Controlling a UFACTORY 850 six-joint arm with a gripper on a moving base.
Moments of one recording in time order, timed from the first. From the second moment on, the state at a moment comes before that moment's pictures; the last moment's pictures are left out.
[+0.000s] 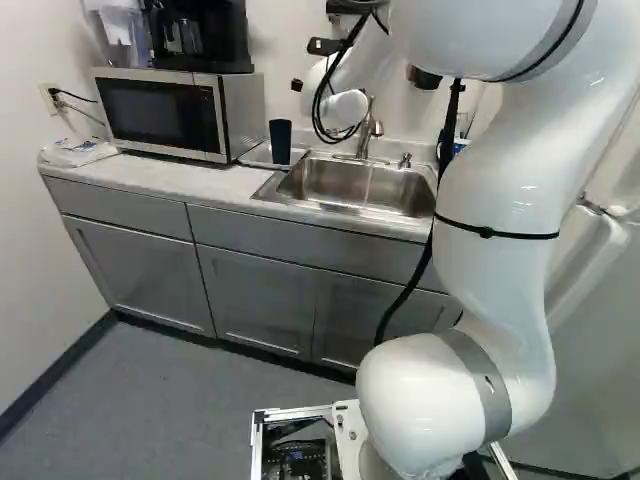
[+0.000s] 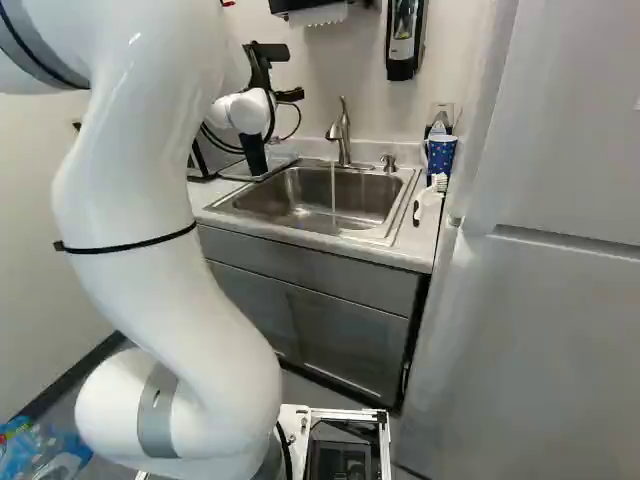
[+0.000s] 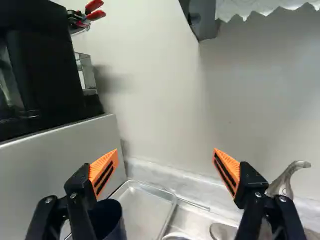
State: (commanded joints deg) arm 4.9 -15.1 -70.6 0.0 38.7 2.4
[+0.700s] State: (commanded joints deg) arm 0.9 -15.1 -74.7 0.0 29.5 2.4
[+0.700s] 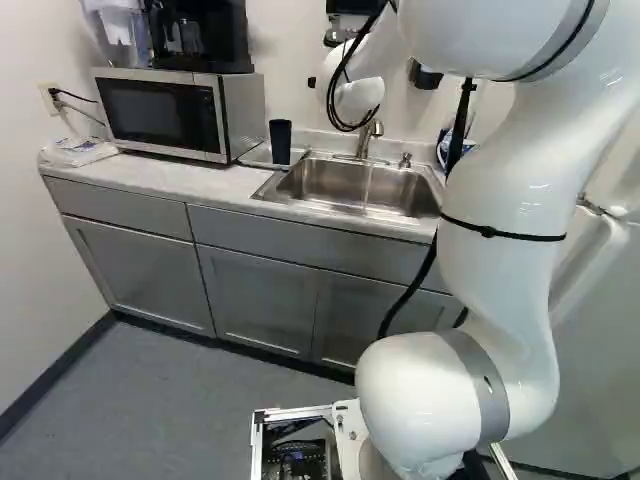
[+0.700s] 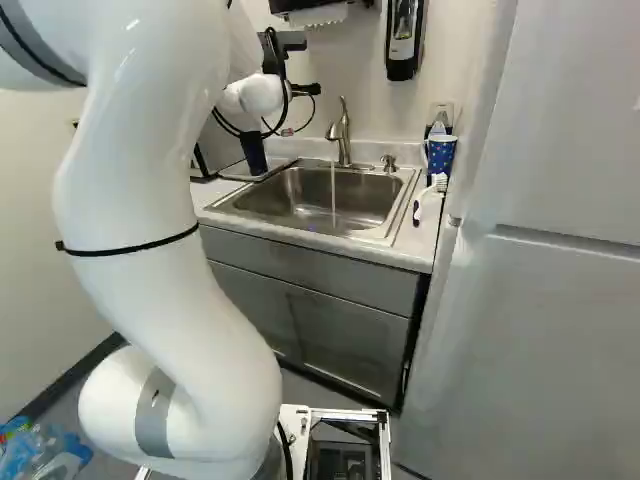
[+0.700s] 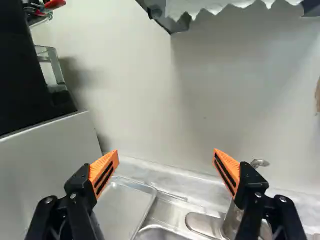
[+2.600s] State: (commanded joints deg) arm -4.8 -24.0 -91.3 0.0 13.4 2.4
